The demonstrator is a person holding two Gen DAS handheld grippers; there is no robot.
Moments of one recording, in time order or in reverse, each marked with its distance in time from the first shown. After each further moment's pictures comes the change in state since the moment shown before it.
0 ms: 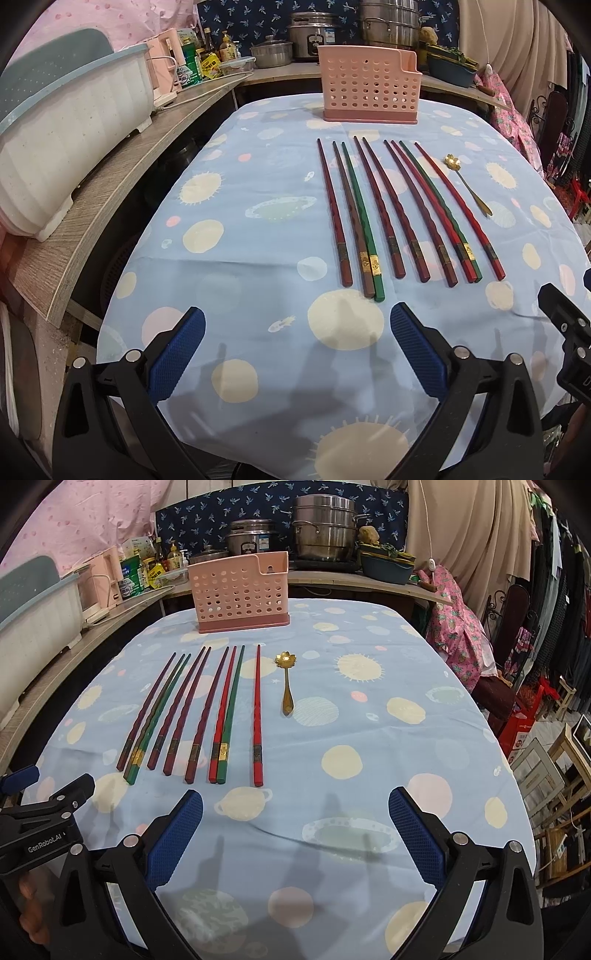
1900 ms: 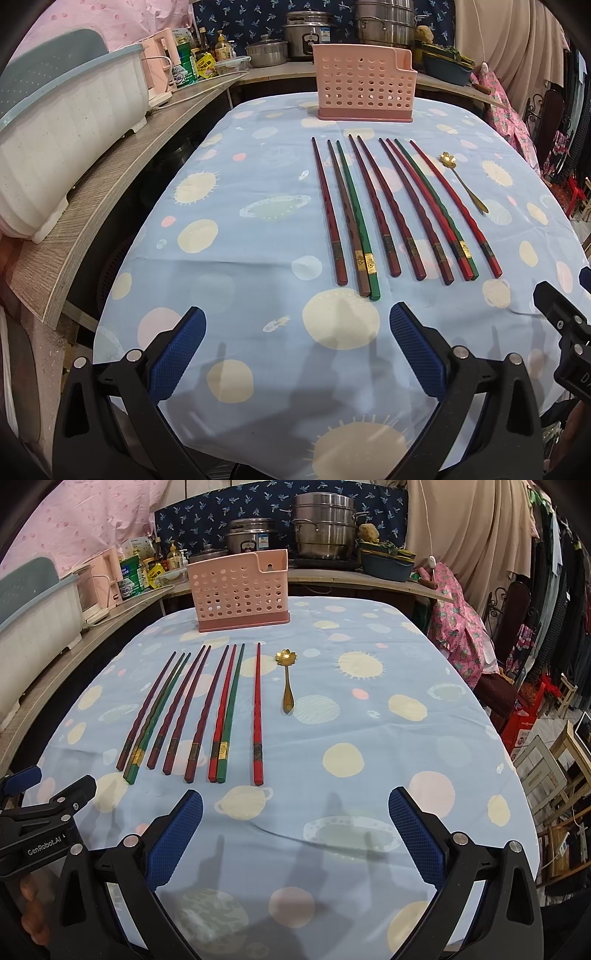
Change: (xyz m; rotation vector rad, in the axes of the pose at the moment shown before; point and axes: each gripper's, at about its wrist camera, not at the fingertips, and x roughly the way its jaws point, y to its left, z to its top) left arm -0.001 -0.003 -0.001 0.010 0.001 -0.008; right arm 0.003 0.000 0.000 0.003 0.005 0.006
